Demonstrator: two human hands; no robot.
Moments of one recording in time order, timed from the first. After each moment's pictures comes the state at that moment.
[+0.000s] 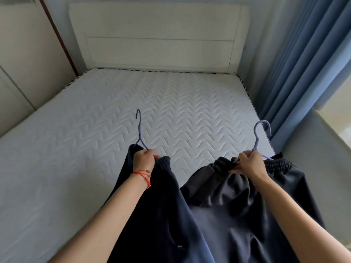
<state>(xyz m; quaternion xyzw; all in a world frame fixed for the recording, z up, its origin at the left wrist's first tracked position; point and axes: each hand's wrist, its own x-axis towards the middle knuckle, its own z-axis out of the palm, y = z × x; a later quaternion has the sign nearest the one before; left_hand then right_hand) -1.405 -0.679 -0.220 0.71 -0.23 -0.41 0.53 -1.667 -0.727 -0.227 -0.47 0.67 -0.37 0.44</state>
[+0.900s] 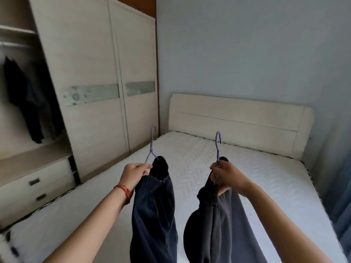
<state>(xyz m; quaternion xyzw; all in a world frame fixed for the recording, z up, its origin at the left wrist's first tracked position) -1.261 -0.411 0.046 0.71 -0.27 -0.21 0.62 -1.488 -0.551 0.075 -0.74 0.37 -0.20 0.52</state>
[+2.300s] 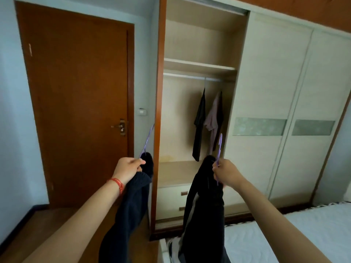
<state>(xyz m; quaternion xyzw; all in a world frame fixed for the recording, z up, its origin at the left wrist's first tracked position) -0.755 0.084 0.120 0.78 -0.02 0.10 0.62 -0.789 -0.192 0.134 -0.91 0.10 -0.11 0.40</state>
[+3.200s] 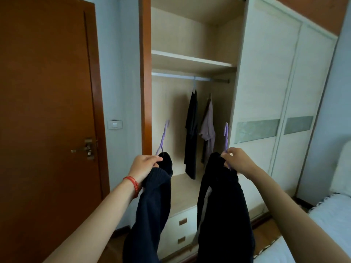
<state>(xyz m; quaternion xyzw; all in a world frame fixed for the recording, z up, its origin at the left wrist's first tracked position) -0.388 0.080 0.154 0.72 -0.13 -0.01 0.68 -0.474 -0.169 0.178 -0.88 0.18 -0.20 0.40</state>
